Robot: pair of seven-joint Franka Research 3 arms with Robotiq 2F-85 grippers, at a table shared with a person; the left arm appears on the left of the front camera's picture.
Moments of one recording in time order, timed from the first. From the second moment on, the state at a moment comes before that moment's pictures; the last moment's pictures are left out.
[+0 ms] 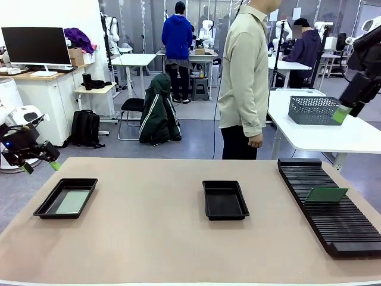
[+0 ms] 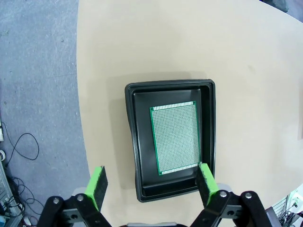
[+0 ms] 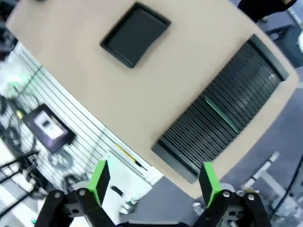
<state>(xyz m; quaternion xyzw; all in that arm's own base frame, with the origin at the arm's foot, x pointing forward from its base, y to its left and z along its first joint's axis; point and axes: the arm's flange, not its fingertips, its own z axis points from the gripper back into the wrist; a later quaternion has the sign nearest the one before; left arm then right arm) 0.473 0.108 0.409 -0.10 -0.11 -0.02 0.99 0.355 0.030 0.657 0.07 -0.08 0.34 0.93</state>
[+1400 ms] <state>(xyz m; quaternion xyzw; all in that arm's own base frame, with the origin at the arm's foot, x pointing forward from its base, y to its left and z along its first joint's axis) 0.473 0.108 0.408 -0.10 -0.11 -0.02 0.99 0.369 -0.038 0.670 -0.02 -0.03 0.73 0.68</state>
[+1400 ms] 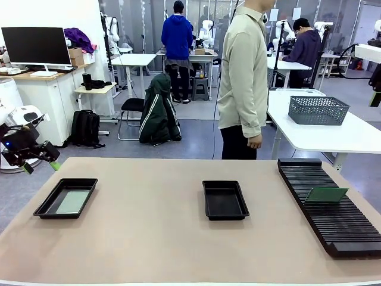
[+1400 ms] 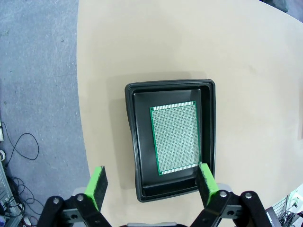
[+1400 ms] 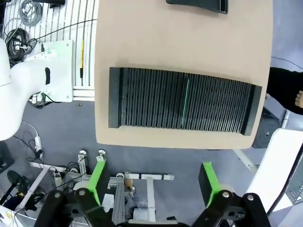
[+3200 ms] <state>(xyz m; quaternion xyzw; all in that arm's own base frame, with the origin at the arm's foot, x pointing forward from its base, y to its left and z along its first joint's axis) 0.473 0.108 0.409 -0.10 -0.11 -0.02 0.99 0.397 -0.027 0.528 -0.06 -0.07 0.77 0.63</state>
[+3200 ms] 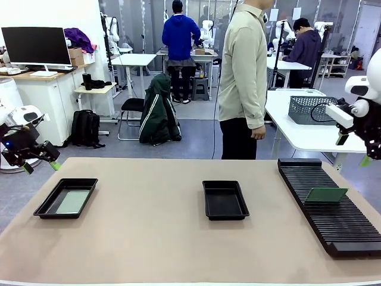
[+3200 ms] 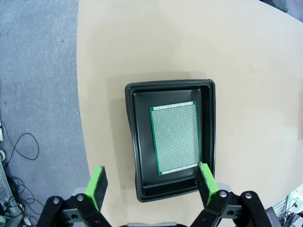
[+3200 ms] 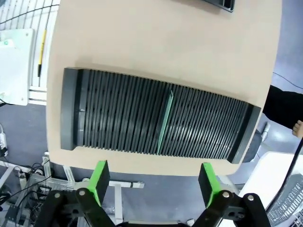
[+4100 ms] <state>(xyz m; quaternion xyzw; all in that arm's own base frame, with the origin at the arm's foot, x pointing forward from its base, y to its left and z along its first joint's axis) 0.473 0.108 0.408 -0.10 -0.11 -0.02 0.99 0.436 -0.050 0.435 -0.06 -0.09 0.76 0.64</state>
